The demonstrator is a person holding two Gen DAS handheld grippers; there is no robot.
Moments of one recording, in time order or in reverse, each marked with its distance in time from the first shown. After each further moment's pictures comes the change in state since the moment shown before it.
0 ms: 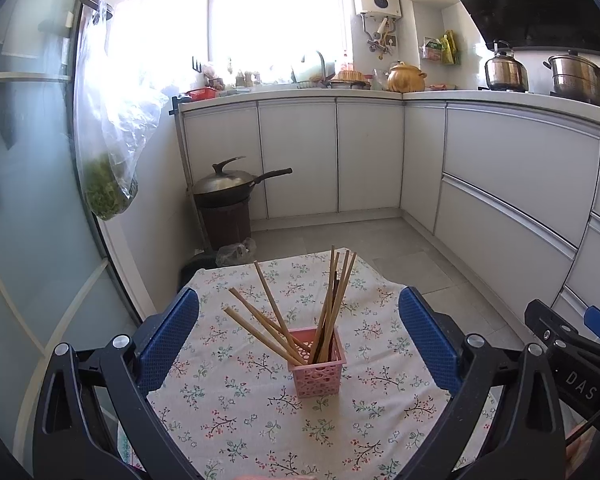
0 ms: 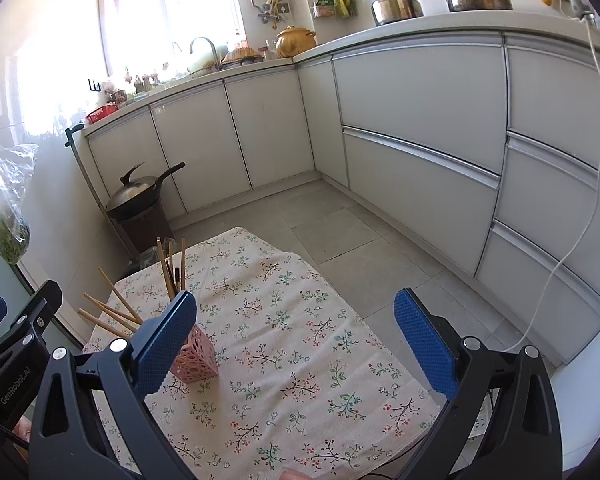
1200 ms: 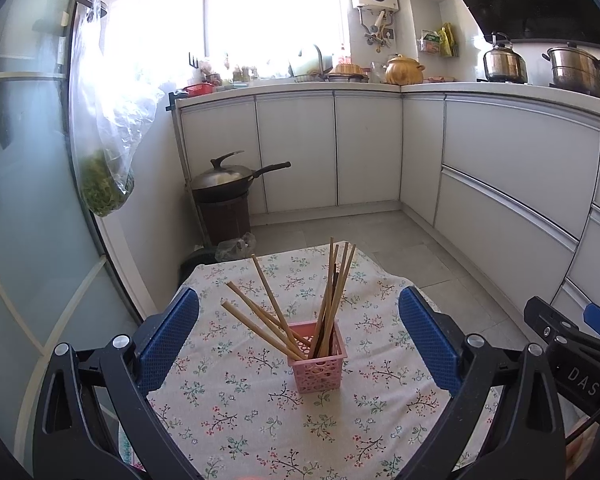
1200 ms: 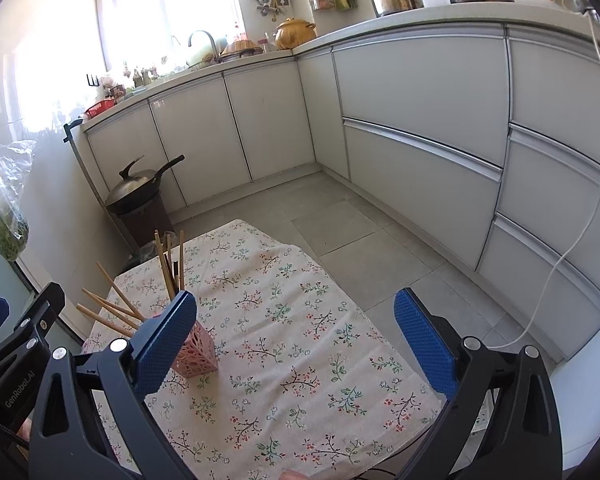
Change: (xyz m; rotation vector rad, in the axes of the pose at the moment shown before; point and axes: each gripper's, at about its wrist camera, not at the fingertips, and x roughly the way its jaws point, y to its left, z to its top) left arm 0.004 -0.003 -0.004 0.015 0.022 -0.005; right arm 0.007 -0.002 -0.003 0.003 0.030 0.004
